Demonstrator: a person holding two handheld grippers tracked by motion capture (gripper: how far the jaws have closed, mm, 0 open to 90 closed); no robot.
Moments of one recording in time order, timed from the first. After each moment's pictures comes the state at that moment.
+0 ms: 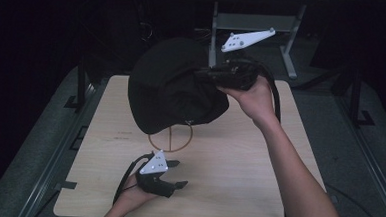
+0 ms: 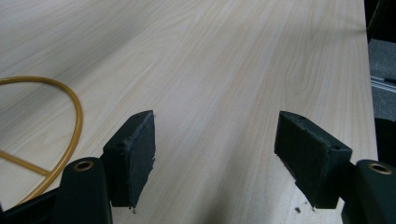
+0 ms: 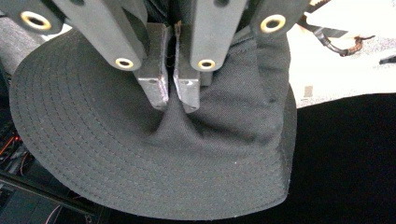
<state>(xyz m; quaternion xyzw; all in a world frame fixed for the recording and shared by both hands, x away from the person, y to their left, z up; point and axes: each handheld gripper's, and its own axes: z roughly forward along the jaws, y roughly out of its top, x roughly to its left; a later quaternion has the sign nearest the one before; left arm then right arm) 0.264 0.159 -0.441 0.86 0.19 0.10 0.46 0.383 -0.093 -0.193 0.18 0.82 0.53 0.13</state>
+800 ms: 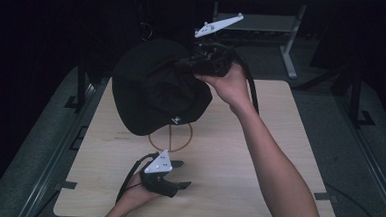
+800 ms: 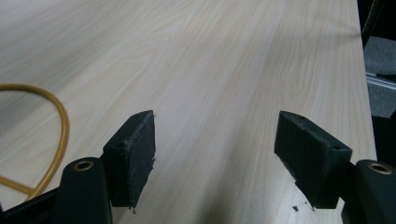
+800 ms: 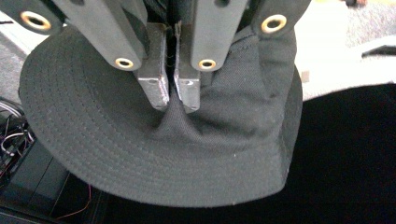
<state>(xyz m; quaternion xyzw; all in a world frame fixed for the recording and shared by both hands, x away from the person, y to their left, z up) 0.268 0.151 -0.442 0.87 0.17 0.09 0.46 0.419 -0.045 -0.188 0.21 0.83 0.52 0.08</state>
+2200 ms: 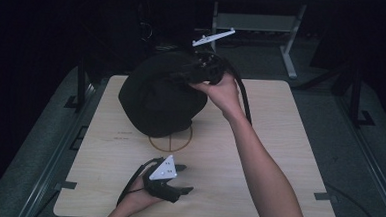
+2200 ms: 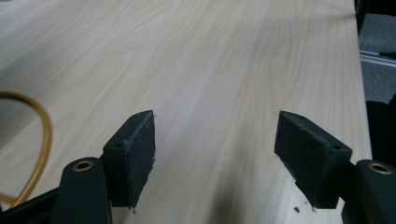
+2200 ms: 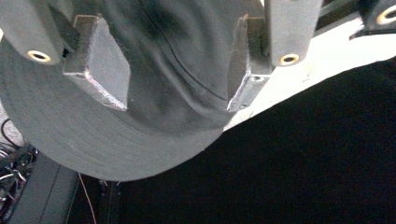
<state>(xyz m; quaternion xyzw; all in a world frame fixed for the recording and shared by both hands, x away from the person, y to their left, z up) 0.258 0.143 -0.443 0.88 0.15 0.10 0.44 0.445 -0.041 -0.235 0.28 0.81 0.51 0.04</state>
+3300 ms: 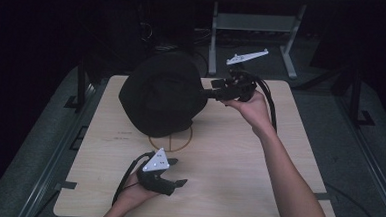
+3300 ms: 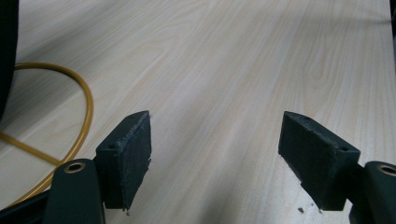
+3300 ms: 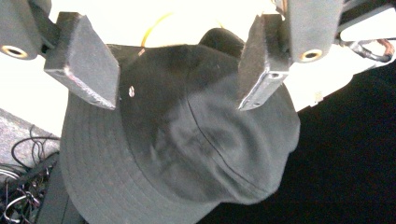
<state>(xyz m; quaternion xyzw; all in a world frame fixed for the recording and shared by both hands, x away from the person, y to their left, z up) 0.270 0.160 -0.444 0.86 0.21 0.11 0.44 0.431 -0.115 -0.275 0.30 0.81 0.50 0.03</state>
